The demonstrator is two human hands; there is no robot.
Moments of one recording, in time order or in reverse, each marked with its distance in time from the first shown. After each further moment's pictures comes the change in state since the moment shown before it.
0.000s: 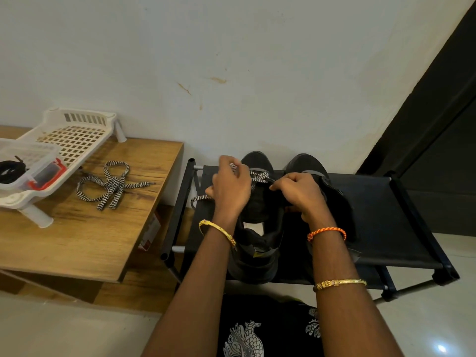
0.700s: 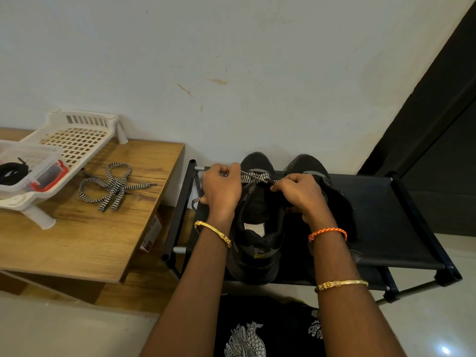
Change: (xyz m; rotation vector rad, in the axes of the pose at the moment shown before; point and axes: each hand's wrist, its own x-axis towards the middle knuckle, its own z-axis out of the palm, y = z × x) left_hand 0.003 0.000 -0.007 -0.208 0.163 -0.164; right_hand -0.001 0.000 0.000 0.006 0.003 0.007
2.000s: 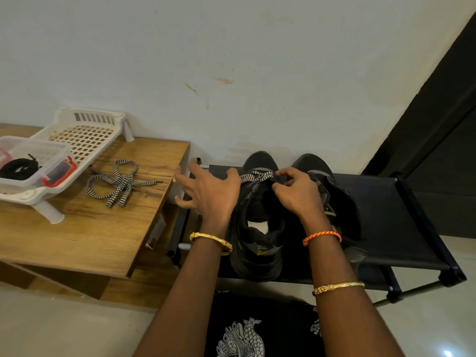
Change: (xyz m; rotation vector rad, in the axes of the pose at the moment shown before) left_hand -0.006 -0.001 -0.022 0.382 0.196 0.025; right_hand -0.012 -0.001 0.009 -0.254 0.057 -0.180
